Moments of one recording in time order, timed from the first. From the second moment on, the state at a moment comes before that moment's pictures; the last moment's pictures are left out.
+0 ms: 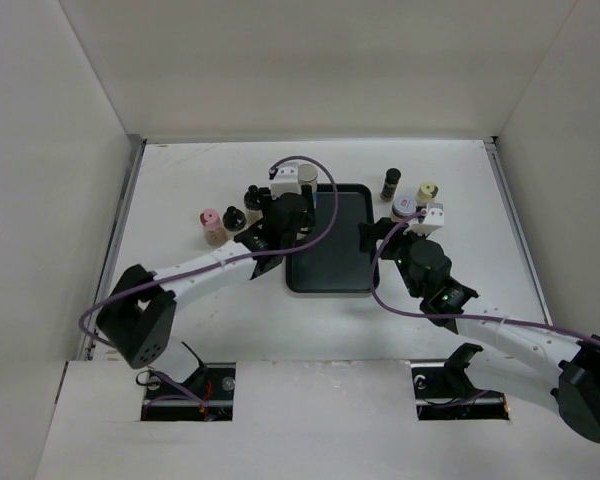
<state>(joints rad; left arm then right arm) -0.78 1.46 0.97 0.12 -0.66 -0.41 0.70 0.99 0.47 0.42 0.49 0.47</state>
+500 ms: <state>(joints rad) -0.73 1.76 1.11 0.22 -0.58 -0.39 0.70 0.99 0.47 0.42 0.49 0.47</state>
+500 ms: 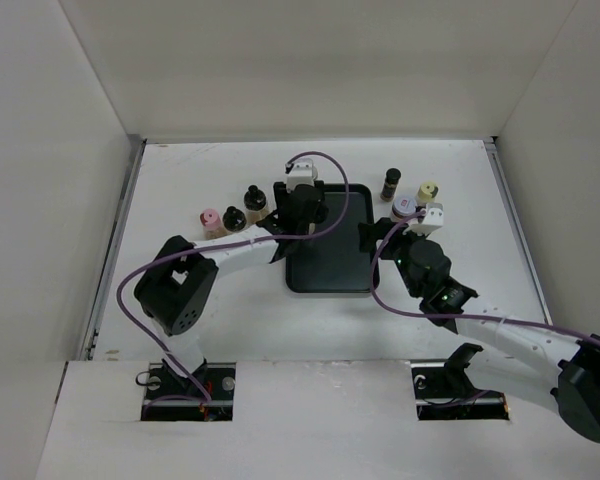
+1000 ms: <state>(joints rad) -0.74 1.57 0.92 0.27 -0.60 -0.38 0.70 1.00 0.47 0.42 0.48 0.47</state>
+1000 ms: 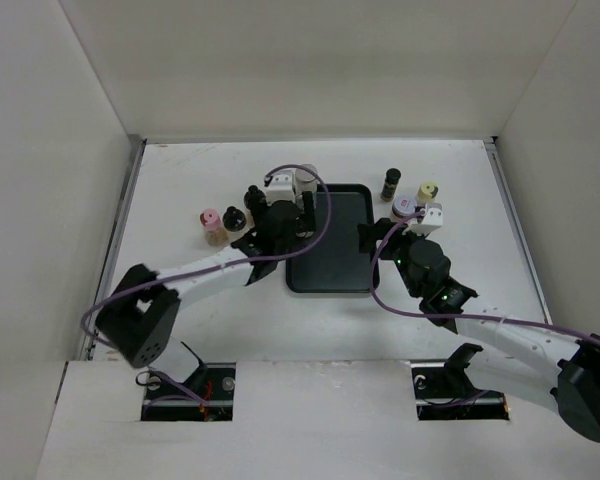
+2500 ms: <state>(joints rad) -0.50 1.41 0.67 0.26 -0.68 -0.47 0.70 1.03 0.47 0.42 0.47 0.47</state>
